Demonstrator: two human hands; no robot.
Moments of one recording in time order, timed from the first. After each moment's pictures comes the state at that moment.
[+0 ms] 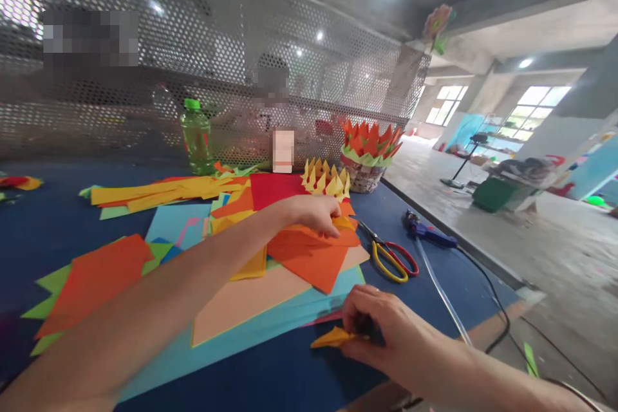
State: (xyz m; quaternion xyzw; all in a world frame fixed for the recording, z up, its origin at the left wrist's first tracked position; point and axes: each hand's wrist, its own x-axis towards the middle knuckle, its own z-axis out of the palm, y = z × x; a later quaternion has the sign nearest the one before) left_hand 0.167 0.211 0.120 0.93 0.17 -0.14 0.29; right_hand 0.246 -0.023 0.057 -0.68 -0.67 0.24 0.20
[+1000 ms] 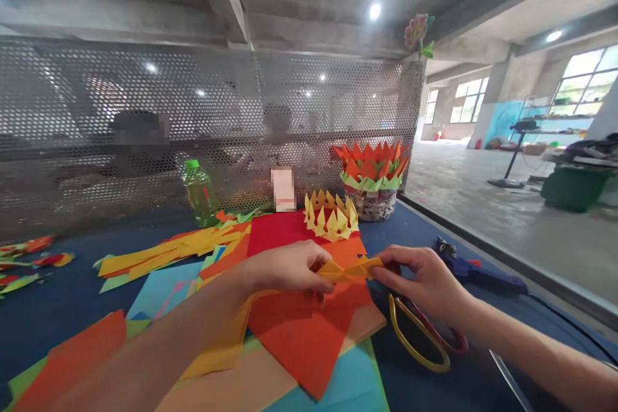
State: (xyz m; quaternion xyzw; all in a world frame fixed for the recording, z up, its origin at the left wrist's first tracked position) left_hand 0.164 0.218 0.112 0.88 0.20 -0.12 0.41; right_hand 0.377 0.068 0.058 -0.60 -0.66 0.11 0.45
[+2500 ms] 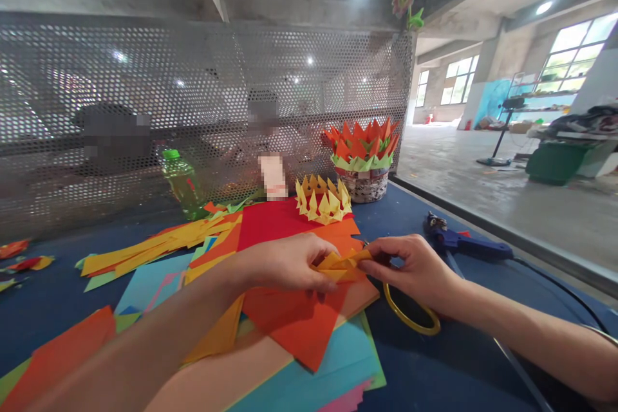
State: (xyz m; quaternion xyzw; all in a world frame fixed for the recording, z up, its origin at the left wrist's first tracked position) left_hand 0.166 0.199 0.113 0.87 0.18 -0.13 0.44; right_hand 0.363 0.058 0.046 -0.59 -0.66 0.15 0.43
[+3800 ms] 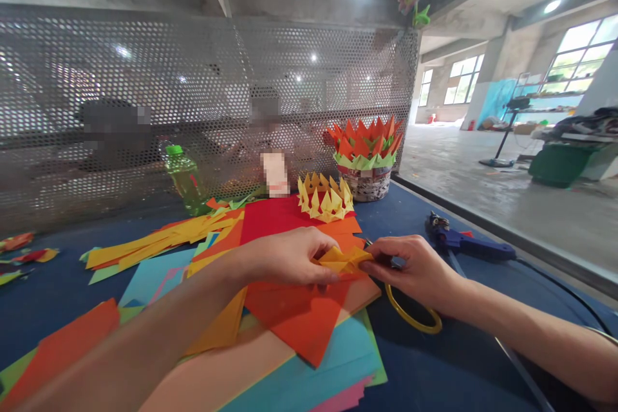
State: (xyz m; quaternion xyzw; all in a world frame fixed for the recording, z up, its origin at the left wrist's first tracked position) left_hand 0.162 0.197 0.119 0.89 0.17 -0.11 0.40; right_hand 0.367 0.060 0.044 -0.59 -0.70 0.13 0.39
